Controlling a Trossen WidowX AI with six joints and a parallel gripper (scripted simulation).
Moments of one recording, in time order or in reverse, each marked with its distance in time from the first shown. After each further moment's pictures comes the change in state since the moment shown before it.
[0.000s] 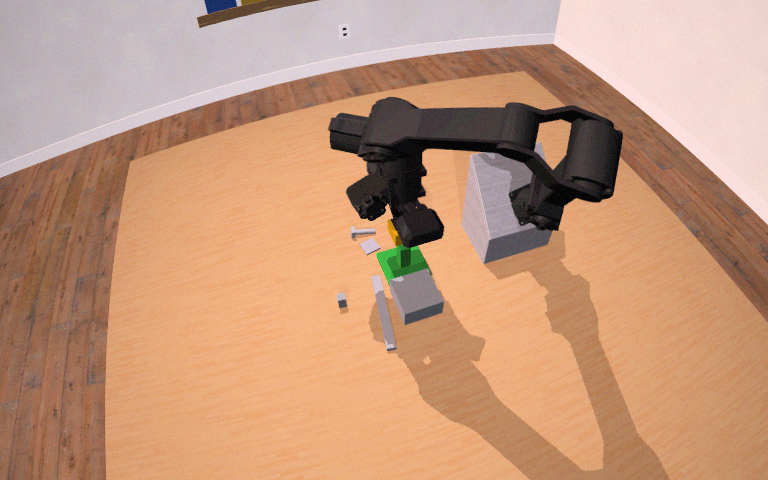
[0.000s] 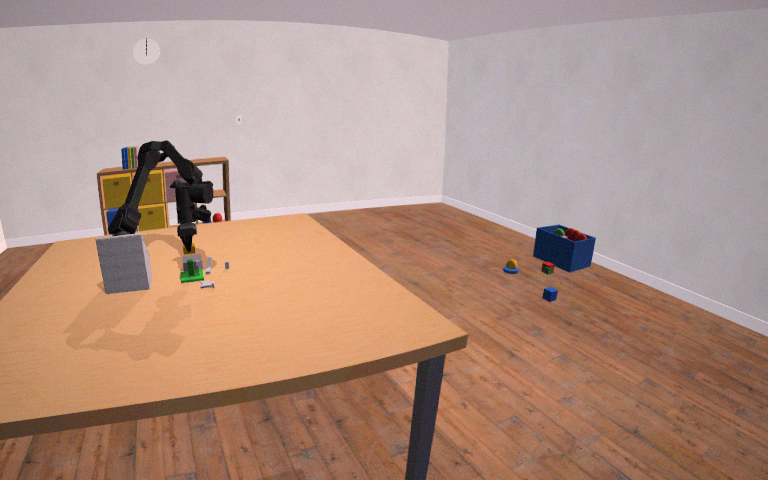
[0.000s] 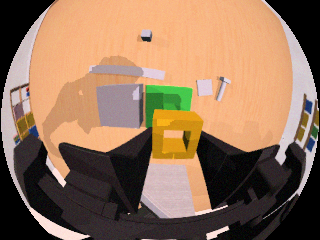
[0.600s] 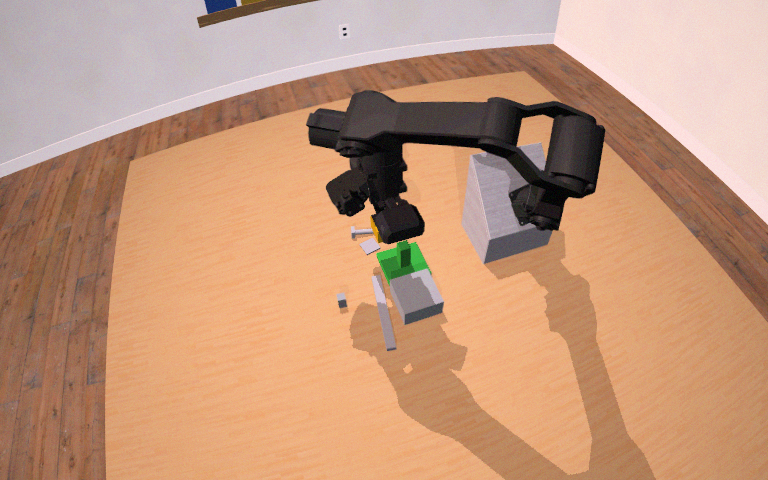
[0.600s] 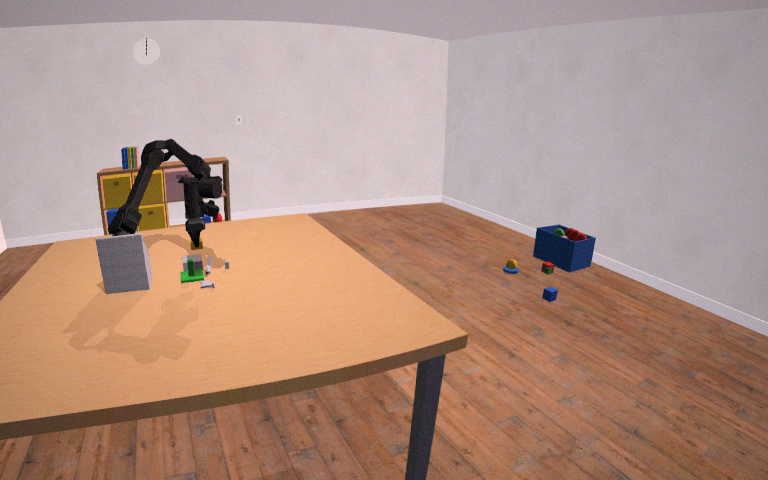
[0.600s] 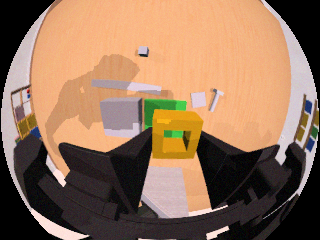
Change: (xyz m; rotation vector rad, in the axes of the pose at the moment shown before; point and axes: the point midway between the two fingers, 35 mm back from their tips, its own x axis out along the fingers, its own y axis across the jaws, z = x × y) arm -0.014 -0.005 0.028 0.010 0.003 0.003
